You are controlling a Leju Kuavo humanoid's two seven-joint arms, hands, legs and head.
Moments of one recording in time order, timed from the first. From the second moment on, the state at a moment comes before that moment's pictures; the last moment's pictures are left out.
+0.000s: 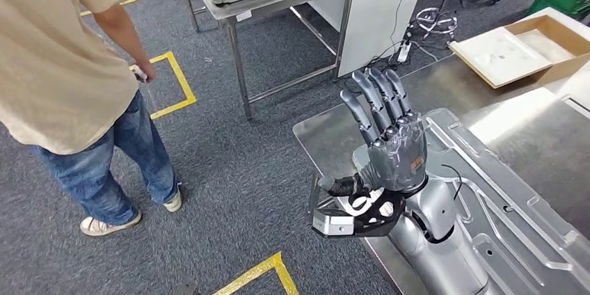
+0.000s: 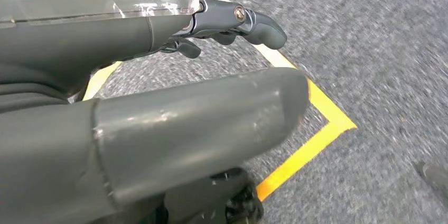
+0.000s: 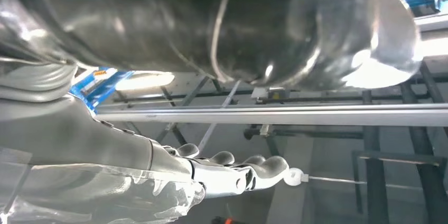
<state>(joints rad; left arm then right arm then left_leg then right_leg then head) -0.12 -0.19 0.78 -0.22 -0.98 0.11 -0.48 -0.38 -0.12 0.41 -1.76 1.07 -0.65 -0.32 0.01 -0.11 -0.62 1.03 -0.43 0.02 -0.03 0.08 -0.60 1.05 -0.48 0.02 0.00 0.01</state>
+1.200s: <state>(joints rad) -0.11 -0.14 0.78 -0.22 -0.98 0.12 -0.48 -0.48 -0.12 0.44 -1.76 1.10 -0.67 -0.30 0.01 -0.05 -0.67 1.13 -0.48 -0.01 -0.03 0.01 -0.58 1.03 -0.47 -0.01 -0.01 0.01</state>
